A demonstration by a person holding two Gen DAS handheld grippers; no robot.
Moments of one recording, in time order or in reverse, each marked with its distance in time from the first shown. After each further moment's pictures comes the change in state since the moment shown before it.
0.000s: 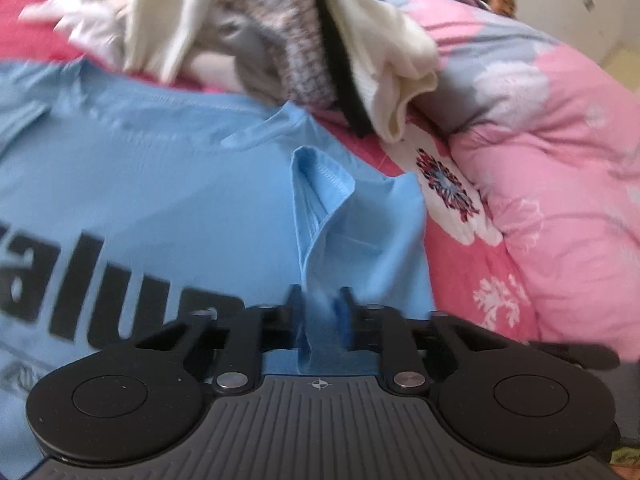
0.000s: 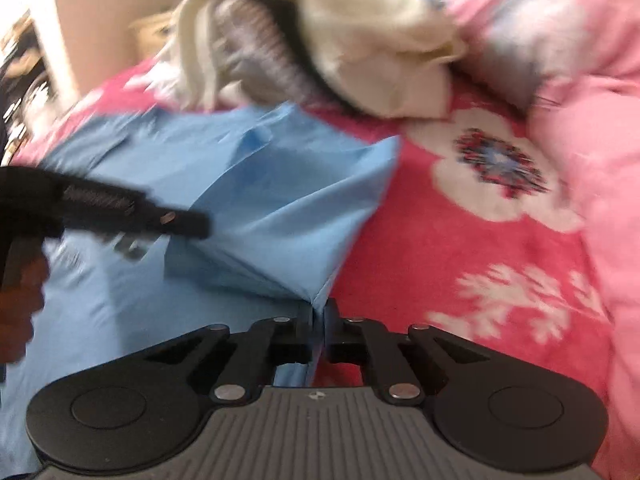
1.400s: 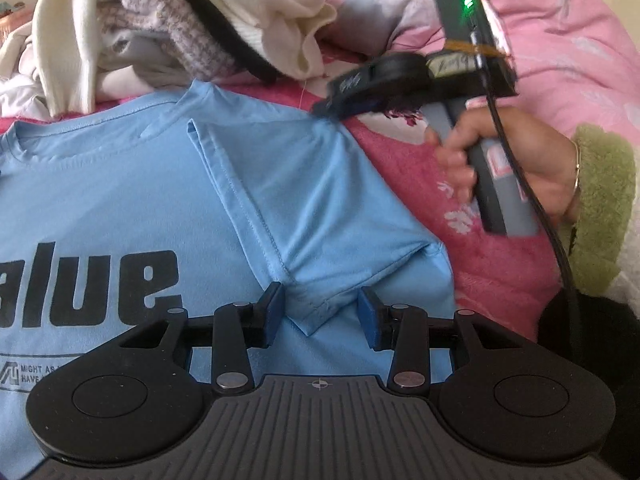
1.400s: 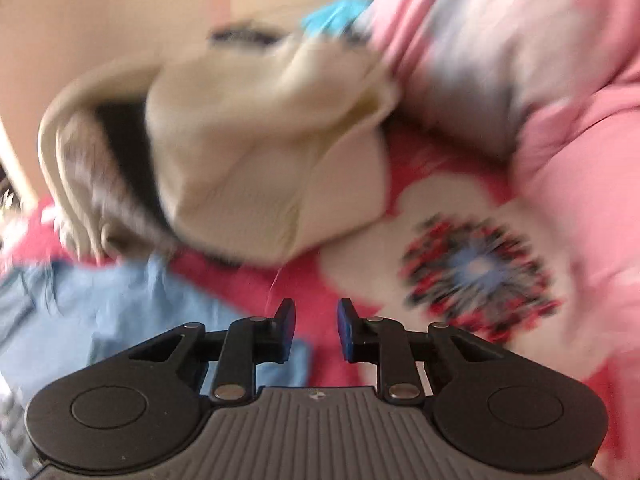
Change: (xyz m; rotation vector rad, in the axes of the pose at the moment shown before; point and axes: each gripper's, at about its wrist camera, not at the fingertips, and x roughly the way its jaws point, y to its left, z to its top) left arm 0.003 -0.047 -0.047 0.389 0.075 0.022; right arm 0.093 -0.089 0.113 0.181 -0.197 0.026
